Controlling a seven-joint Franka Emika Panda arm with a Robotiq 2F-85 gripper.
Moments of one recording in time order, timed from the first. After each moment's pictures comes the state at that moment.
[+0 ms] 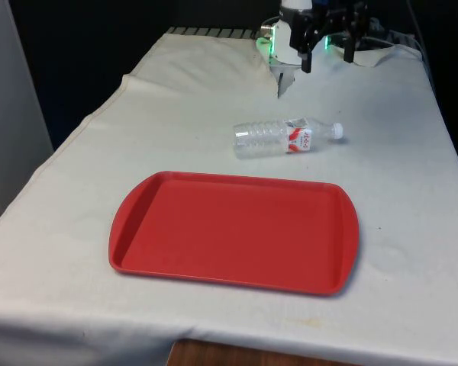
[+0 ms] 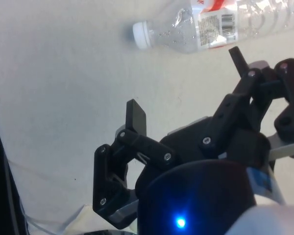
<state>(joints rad) 0.04 -0.08 0.11 -2.48 0.00 2.43 -0.50</state>
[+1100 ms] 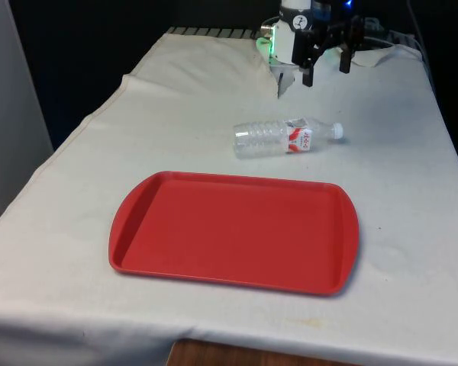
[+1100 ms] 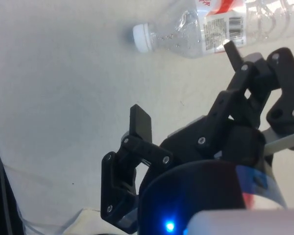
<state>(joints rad) 0.04 -0.03 0.11 -2.49 0.00 2.47 -0.63</state>
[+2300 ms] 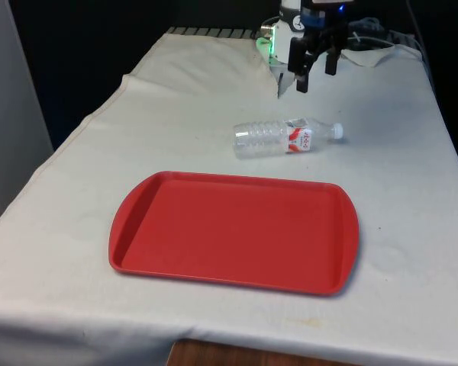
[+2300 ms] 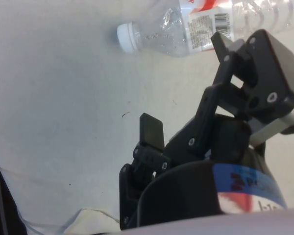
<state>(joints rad) 0.03 -0.01 0.08 -2.49 0.00 2.47 -0.91</state>
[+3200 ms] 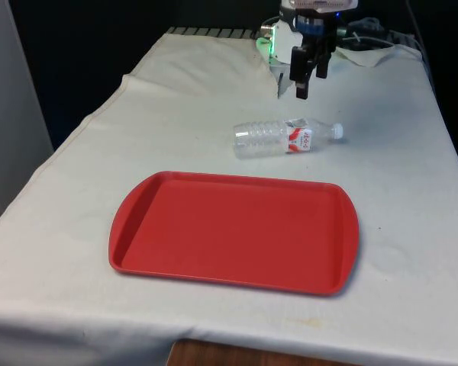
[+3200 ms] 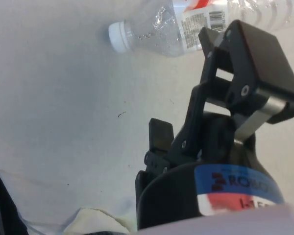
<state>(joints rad) 0.03 0.01 0.06 -2.49 0.00 2.47 -1.13</state>
